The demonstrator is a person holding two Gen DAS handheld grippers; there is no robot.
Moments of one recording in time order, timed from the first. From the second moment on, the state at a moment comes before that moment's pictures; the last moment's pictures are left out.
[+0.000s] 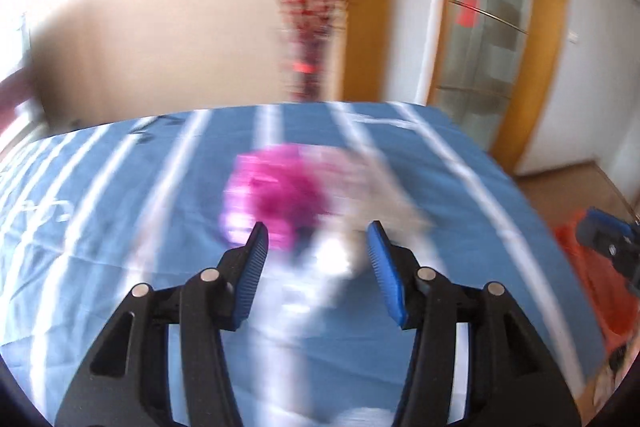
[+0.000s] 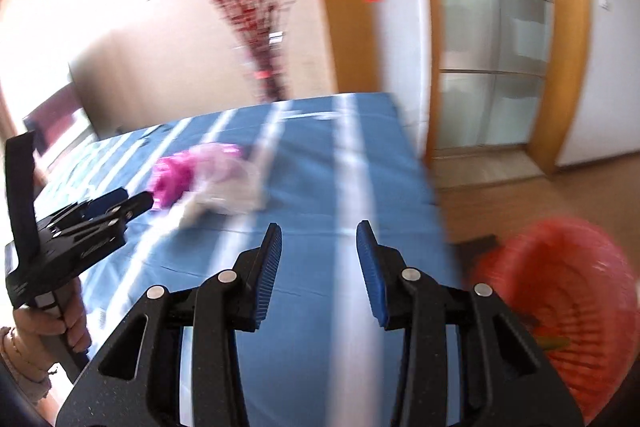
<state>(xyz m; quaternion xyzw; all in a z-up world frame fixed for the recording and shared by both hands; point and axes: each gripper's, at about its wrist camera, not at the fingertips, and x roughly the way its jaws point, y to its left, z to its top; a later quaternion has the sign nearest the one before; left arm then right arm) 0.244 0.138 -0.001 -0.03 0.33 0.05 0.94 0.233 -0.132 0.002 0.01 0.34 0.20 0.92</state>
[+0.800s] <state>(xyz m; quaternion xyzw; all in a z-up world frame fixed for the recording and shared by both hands) 0.293 0.221 -0.027 -0.08 0.35 0.09 0.93 0.289 -0.057 -0.072 -0.01 0.43 0.14 0.89</state>
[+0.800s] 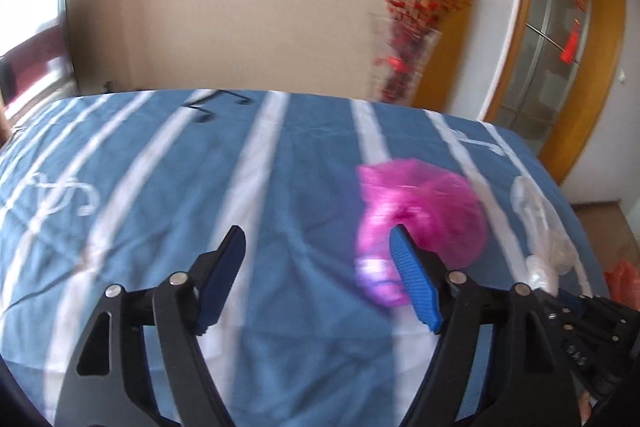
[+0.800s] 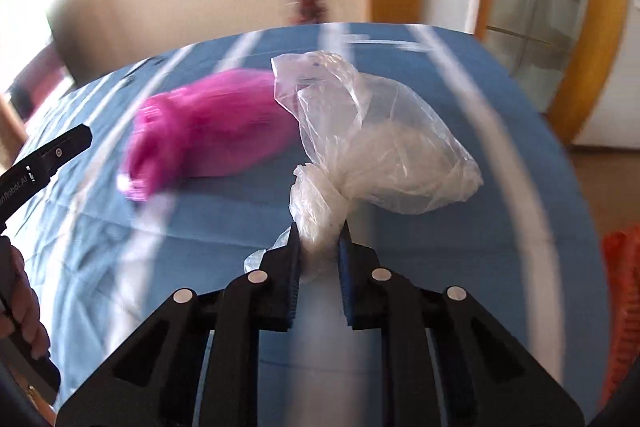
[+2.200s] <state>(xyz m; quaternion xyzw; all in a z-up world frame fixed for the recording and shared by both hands) 0.247 -0.107 0.018 0.03 0.36 -0.17 0.92 0.171 -0.357 -0.006 0.05 0.36 -0.03 0.93</state>
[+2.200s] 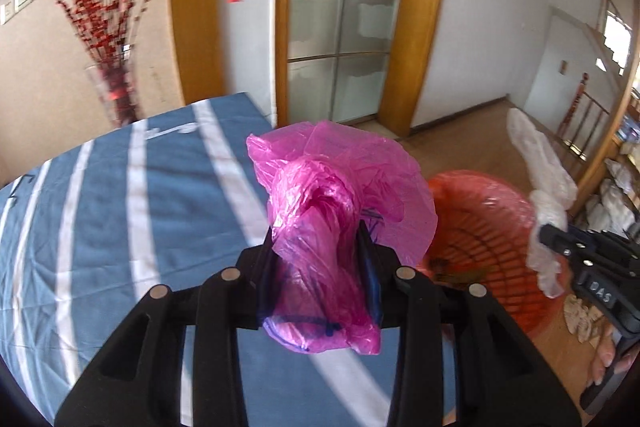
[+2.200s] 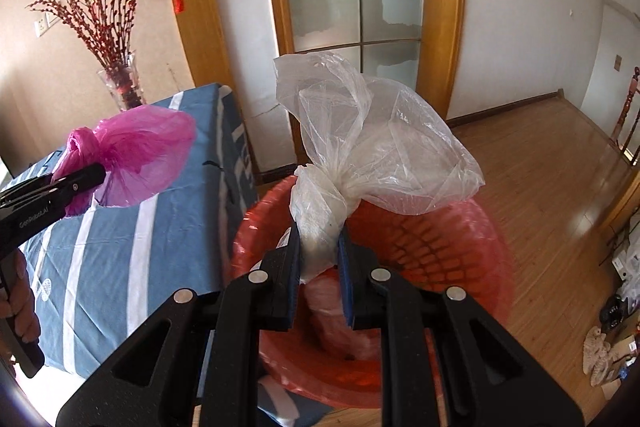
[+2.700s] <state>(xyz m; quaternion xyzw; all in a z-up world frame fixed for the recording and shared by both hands) 0.227 -0.203 0.003 0.02 0.38 -0.26 0.89 0.158 -0.416 -0.010 0.09 0.36 -0.05 0.93</state>
